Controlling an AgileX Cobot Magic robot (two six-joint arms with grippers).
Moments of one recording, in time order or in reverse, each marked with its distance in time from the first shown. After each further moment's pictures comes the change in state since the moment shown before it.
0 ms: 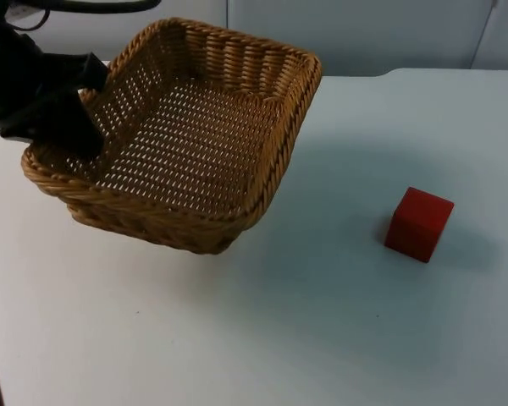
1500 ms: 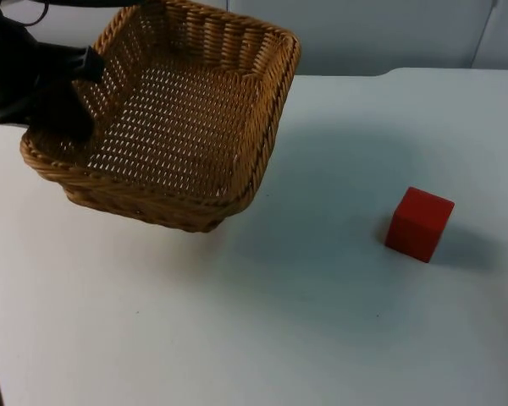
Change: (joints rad) right arm 0.000 1.299 -0.460 0.313 -0.174 -0.262; left arm 0.000 0.000 0.000 0.000 -0.127 0.000
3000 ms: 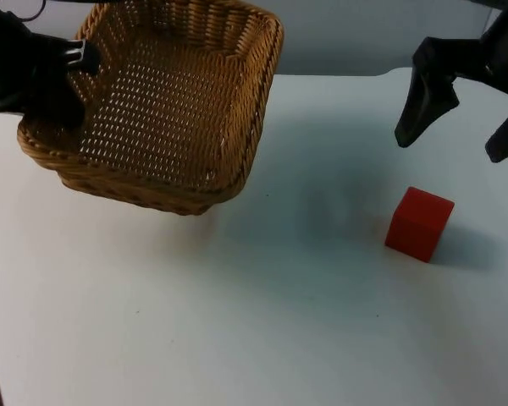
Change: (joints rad) right arm 0.354 0.544 -0.320 -0.127 -0.040 0.205; left arm 0.000 0.001 0.000 -0.002 -0.091 0.002
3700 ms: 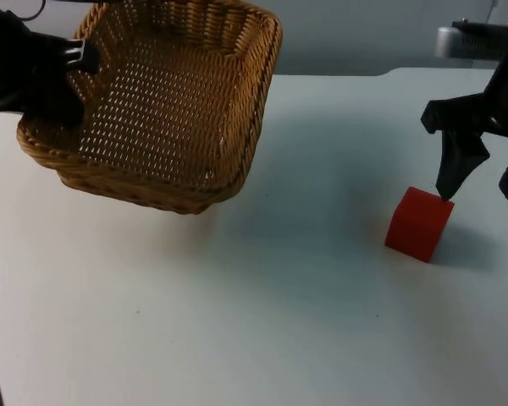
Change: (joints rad) right arm 0.009 0.095 0.000 -0.192 0.054 0.120; left arm 0.000 0.000 0.000 0.000 -0.006 0.000
